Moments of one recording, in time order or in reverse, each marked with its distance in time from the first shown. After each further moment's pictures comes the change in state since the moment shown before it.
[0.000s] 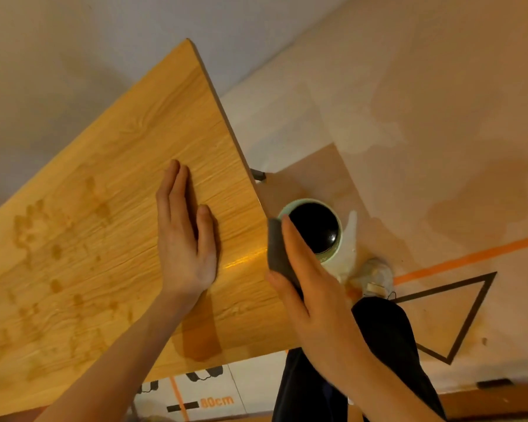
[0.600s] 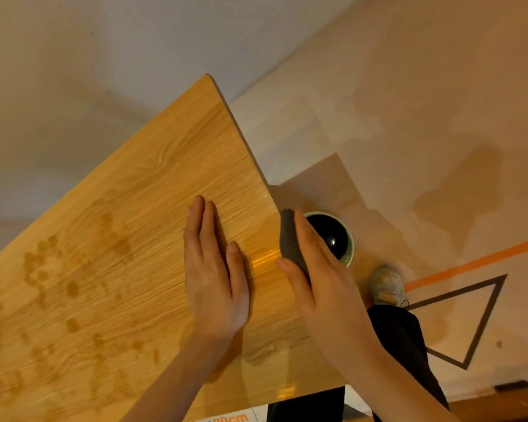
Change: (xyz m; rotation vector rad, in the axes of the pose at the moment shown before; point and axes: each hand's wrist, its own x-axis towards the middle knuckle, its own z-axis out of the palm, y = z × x) left_hand 0.002 -0.003 0.001 0.001 -0.040 -0.010; right_hand 0.055 -0.027 0.017 -0.270 0.186 -0.025
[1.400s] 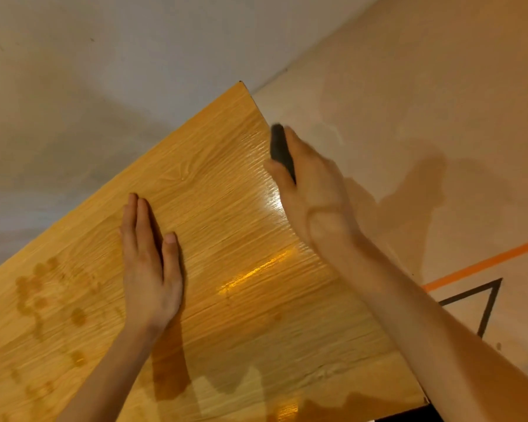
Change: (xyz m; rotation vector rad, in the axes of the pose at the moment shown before) left_hand 0.058 -0.122 -0.069 0.075 -0.071 -0.081; right_hand 0.134 -0.058 0.017 -0.118 0.164 -0.001
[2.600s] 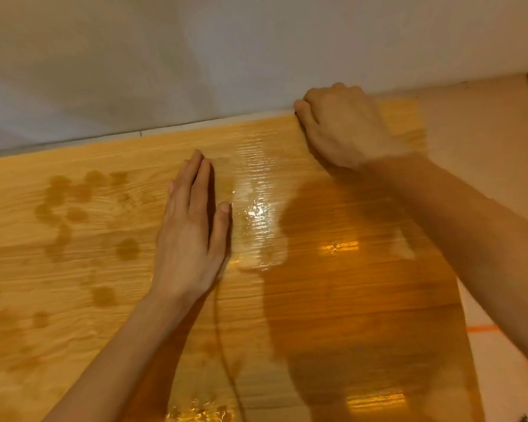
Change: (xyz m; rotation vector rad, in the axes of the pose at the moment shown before) left_hand -0.018 -0.054 -0.030 -0.121 0.123 -0.043; right_hand 0.080 -0.094 0.097 -0.970 -0.178 -0.555
